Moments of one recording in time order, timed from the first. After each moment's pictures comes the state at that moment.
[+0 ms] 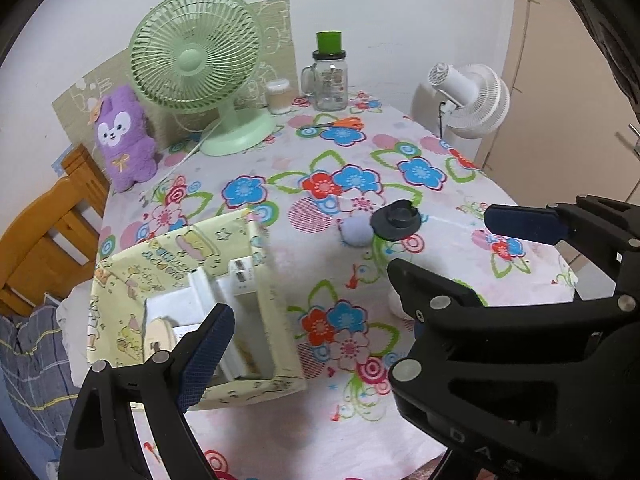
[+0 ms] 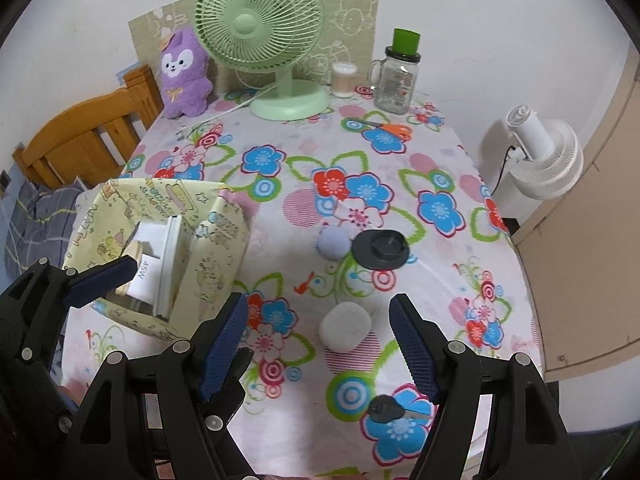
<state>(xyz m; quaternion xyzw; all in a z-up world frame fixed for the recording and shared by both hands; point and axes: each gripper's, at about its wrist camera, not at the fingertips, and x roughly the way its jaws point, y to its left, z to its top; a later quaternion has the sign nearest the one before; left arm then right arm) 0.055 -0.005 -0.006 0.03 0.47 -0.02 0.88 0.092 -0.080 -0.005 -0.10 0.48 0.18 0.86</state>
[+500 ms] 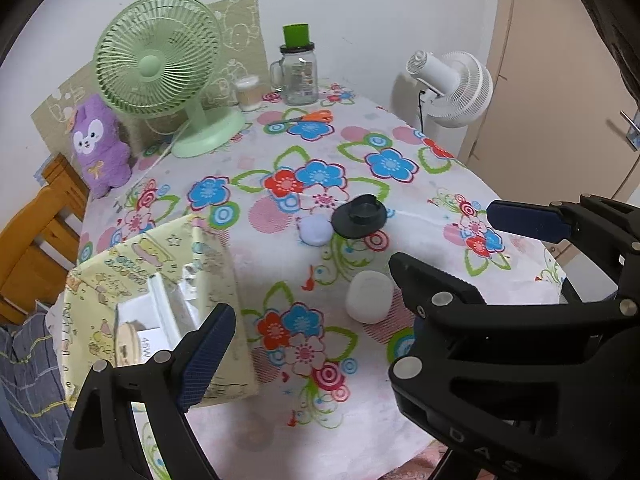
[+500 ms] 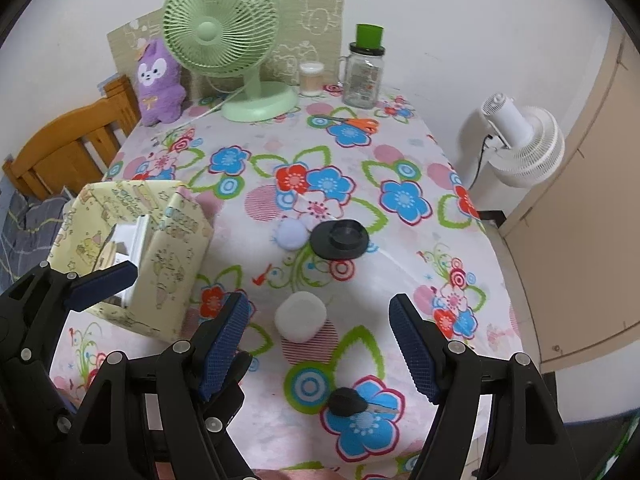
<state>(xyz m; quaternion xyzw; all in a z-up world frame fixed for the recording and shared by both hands) 0.065 -0.047 -0.014 0.04 0.48 -0.04 0.88 0.096 -0.123 -0.013 -0.09 0.48 0.15 0.86</state>
